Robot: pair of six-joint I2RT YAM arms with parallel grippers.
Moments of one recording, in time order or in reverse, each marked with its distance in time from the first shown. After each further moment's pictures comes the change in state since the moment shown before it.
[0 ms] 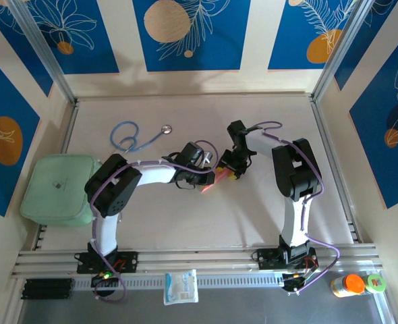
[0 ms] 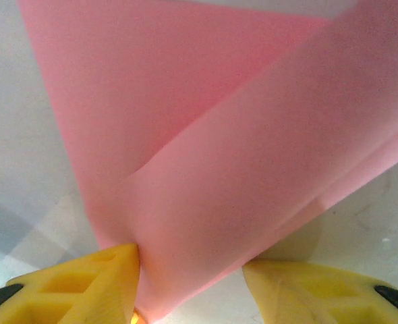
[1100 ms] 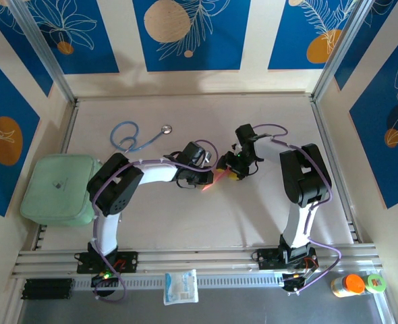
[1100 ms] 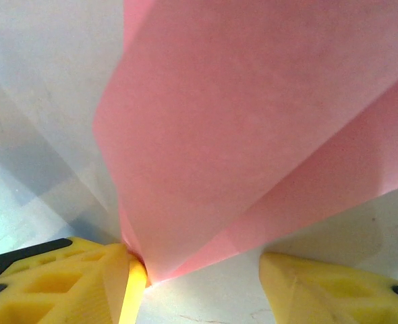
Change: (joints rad) left arm 0.000 0.023 0.035 -0.050 -0.034 -0.045; right arm -0.044 -0.111 -0.173 0.207 -0.141 -0.190
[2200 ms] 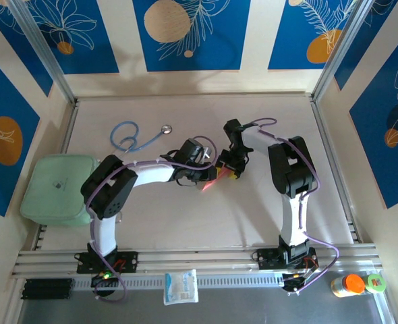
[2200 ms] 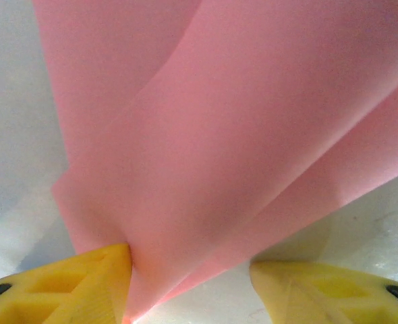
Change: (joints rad) left arm 0.003 -0.061 -0.030 0.084 0.047 -0.060; right arm 0.063 0.168 0.264 -0.308 0.168 0.117
